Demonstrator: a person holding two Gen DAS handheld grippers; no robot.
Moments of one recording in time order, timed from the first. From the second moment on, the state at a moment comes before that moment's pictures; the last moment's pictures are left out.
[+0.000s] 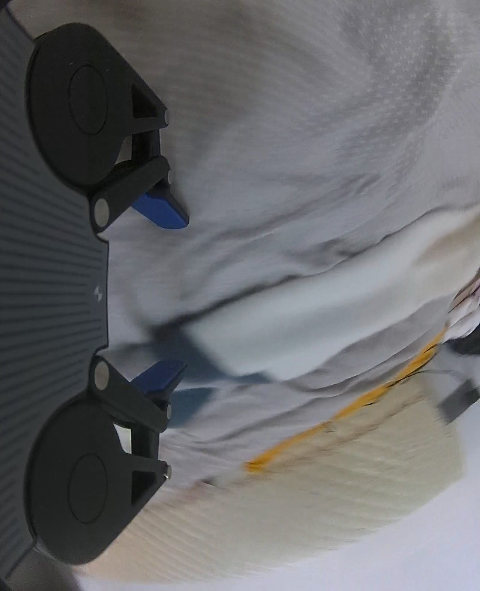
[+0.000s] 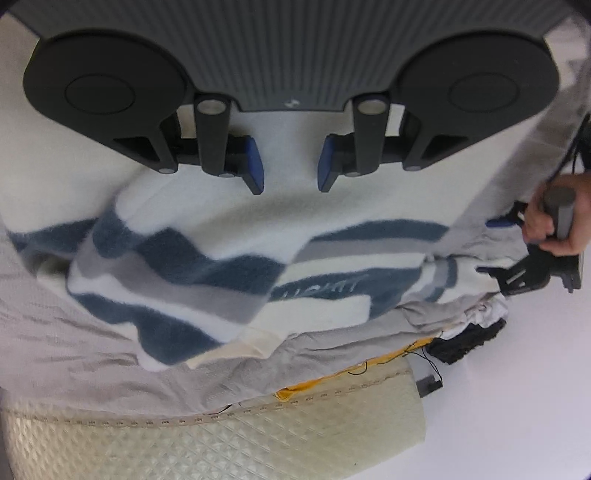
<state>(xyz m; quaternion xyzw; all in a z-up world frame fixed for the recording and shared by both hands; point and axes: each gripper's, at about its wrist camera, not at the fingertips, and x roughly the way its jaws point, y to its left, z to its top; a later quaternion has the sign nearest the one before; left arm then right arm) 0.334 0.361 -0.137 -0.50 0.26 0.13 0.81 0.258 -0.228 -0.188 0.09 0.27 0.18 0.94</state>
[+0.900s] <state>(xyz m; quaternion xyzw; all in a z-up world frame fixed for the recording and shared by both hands) 0.473 0.513 -0.129 -0.44 0.19 0.24 0.84 0.280 -0.193 -0.197 0.04 0.26 0.14 0.95</state>
